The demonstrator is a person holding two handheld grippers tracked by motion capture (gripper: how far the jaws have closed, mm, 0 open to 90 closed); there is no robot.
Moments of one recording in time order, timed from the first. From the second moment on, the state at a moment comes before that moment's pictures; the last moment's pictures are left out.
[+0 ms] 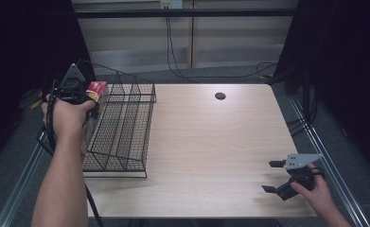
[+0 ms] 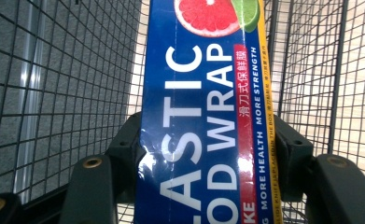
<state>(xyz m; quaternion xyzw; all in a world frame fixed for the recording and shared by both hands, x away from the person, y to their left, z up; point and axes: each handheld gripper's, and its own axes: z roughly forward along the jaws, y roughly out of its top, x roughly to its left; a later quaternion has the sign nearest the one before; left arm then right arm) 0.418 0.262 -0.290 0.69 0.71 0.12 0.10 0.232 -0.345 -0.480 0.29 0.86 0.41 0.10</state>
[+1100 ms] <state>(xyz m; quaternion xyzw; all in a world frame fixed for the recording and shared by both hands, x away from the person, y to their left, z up) 0.418 0.260 -0.282 0.68 0.71 0.11 0.14 0.233 -0.344 -0.480 0.28 0.86 0.41 0.10</state>
